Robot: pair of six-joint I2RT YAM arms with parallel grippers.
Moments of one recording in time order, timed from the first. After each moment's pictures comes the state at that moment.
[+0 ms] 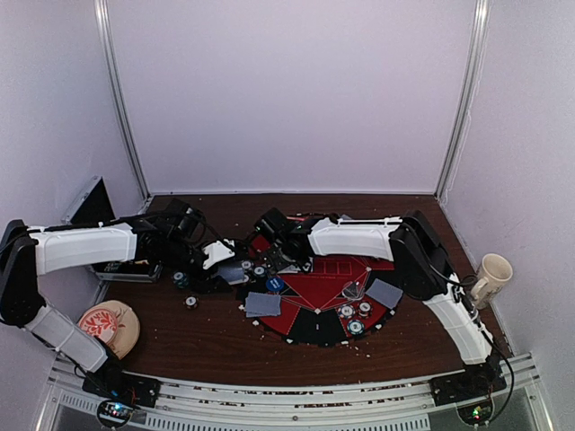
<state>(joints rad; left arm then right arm) -0.60 1.45 0.92 -0.44 0.36 0.72 0.91 2.45 2.00 -0.55 0.51 0.27</state>
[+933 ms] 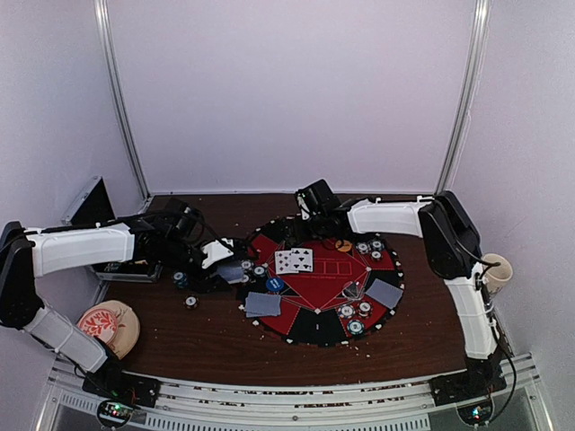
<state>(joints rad) -0.60 1.43 0.92 -0.44 0.36 0.72 0.70 2.28 1.77 -0.24 0.07 0.34</state>
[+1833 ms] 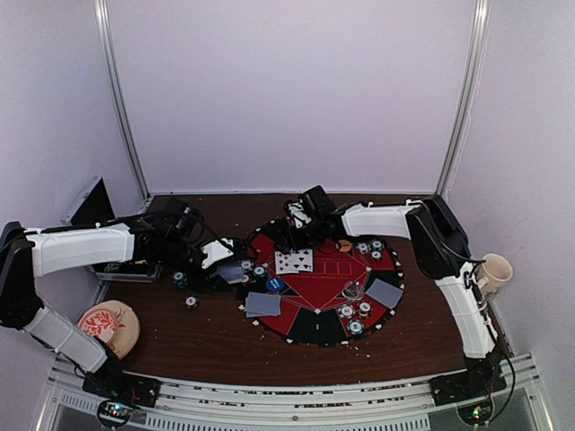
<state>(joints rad) -0.60 1.43 0.92 -0.44 0.36 0.72 0.68 2.39 1.85 -0.26 -0.16 0.26</state>
